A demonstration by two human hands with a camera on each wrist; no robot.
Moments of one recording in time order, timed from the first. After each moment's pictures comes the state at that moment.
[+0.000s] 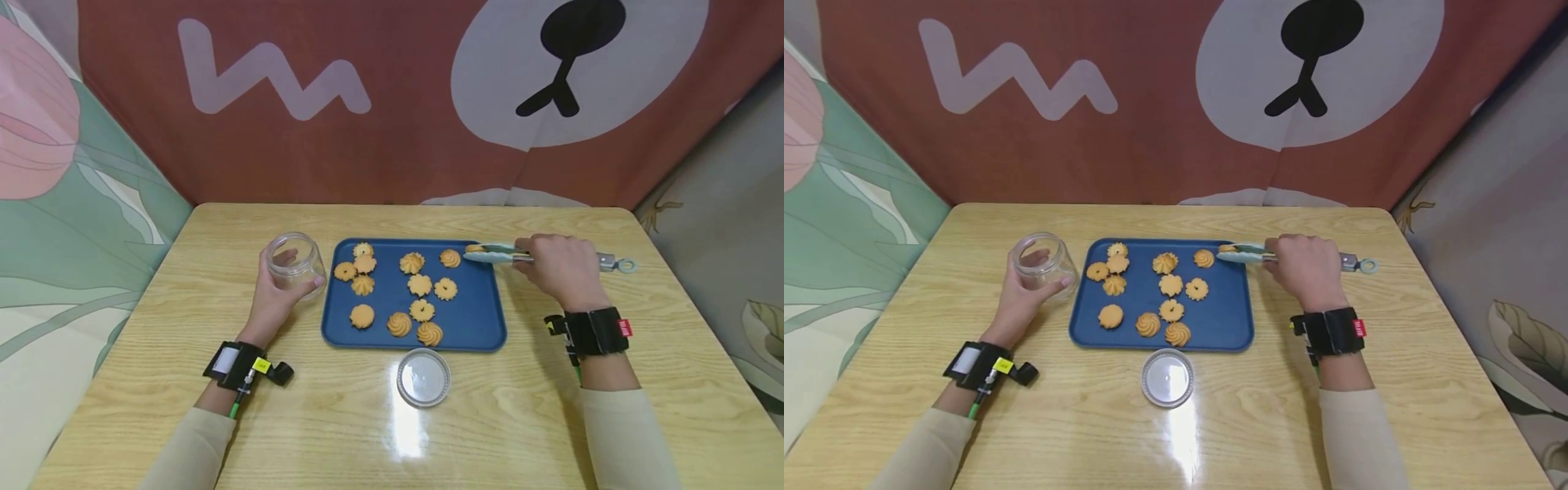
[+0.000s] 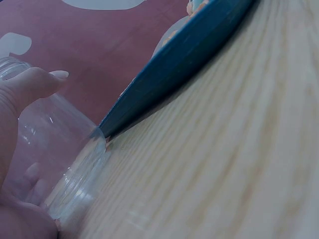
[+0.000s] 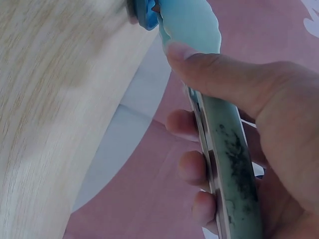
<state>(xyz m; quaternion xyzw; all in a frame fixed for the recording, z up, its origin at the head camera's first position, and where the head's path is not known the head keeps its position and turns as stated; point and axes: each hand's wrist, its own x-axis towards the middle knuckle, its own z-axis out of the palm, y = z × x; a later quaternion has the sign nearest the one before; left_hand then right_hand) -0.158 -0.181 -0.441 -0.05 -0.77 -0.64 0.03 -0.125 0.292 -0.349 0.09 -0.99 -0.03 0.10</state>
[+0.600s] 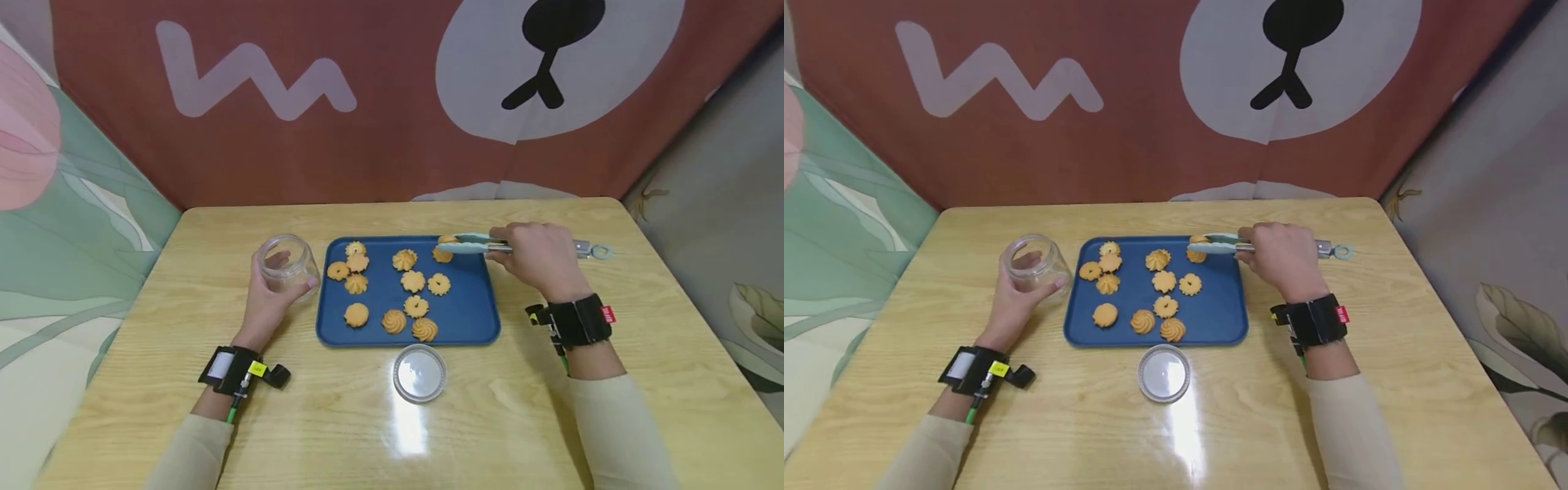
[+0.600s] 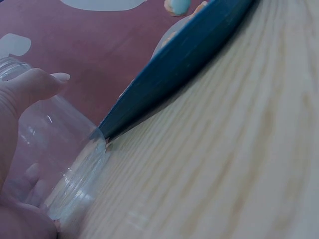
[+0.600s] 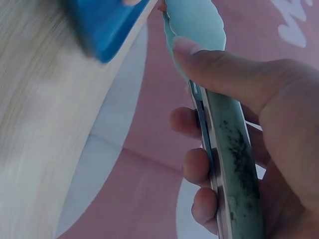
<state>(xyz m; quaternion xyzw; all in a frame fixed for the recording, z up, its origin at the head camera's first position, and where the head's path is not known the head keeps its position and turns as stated) -0.156 -0.178 -0.443 -0.04 -0.77 -0.63 0.03 -0.125 0.269 -0.339 0.11 -0.99 -0.02 0.12</state>
